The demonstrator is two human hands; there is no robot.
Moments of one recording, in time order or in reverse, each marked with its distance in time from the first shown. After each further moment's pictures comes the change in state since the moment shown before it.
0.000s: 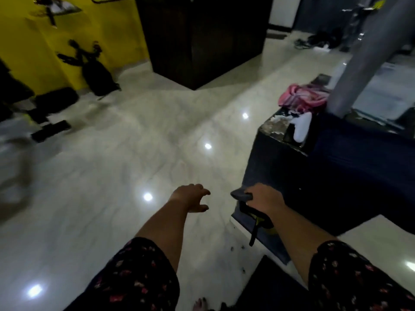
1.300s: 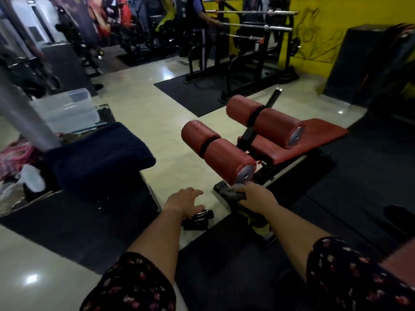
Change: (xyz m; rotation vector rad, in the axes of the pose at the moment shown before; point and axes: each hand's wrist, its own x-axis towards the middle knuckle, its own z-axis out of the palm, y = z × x) left_hand -0.074 0.453 0.008 0.406 0.029 1.071; right_hand -0.480 0.148 0.130 0.440 0.460 1.065
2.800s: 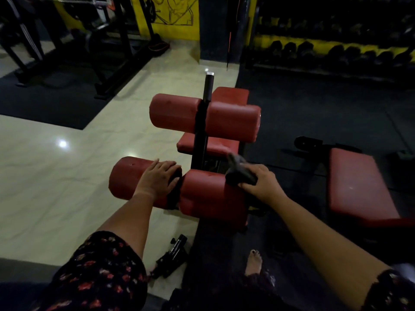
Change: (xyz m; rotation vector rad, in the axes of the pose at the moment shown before) left_hand 0.393 -0.091 -0.104 0.257 0.366 0.850; right_hand 0.163 0.030 -0.018 0.448 0.429 0.798
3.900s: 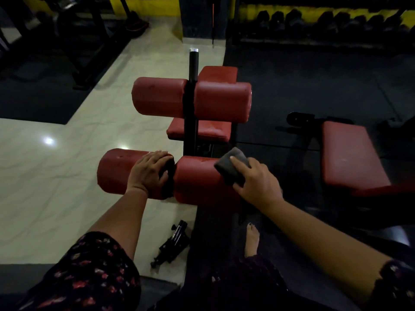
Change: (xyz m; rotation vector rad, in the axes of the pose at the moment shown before) left_hand -0.005 -0.005 0.015 -0.125 0.105 0.046; right_hand -0.050 -0.018 0.027 -0.424 0.177 -0.113
